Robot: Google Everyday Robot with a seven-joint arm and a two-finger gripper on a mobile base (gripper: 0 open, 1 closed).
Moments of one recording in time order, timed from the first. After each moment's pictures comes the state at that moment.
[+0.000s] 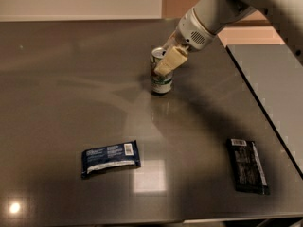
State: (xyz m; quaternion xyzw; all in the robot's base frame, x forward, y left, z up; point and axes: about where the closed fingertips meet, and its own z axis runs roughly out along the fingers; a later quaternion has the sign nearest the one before) arm 0.611 -0.037 0.916 -0.62 0.71 0.18 0.27
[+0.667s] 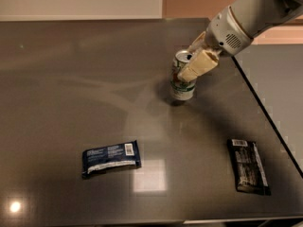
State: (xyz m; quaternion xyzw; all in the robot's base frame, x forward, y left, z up) arm 0.559 -0.098 0.938 -0.60 0.73 0.18 0.28
